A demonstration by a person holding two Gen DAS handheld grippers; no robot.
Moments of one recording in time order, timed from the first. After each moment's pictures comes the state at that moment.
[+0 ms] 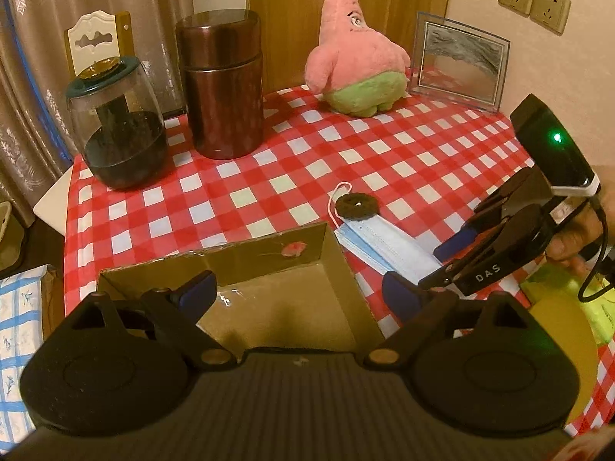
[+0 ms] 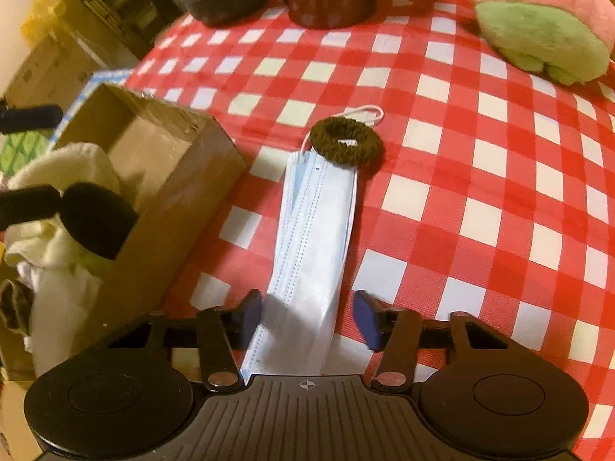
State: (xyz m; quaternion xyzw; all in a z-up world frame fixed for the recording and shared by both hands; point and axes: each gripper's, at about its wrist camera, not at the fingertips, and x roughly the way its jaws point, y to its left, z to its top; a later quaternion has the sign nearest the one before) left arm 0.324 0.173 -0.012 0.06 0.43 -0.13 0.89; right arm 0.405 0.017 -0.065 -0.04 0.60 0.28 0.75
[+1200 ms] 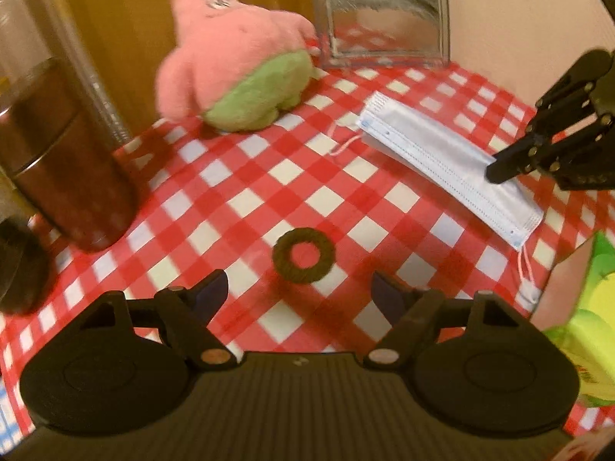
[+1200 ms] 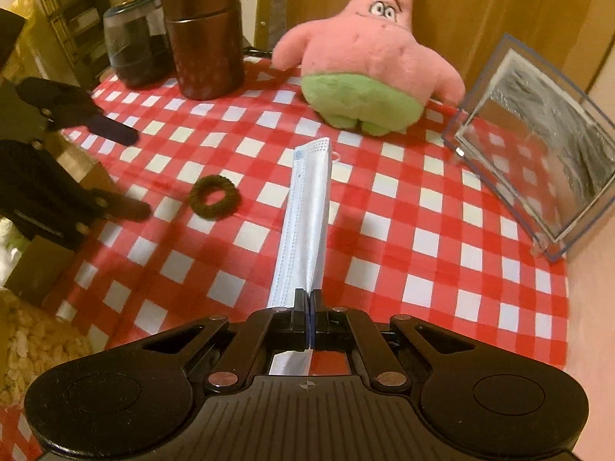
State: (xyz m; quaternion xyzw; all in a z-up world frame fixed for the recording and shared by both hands) left arm 0.425 0.026 -0.058 0.18 0.45 -0.22 0.85; right arm 0.394 -0.105 0.000 -0.12 0.50 0.20 0.83
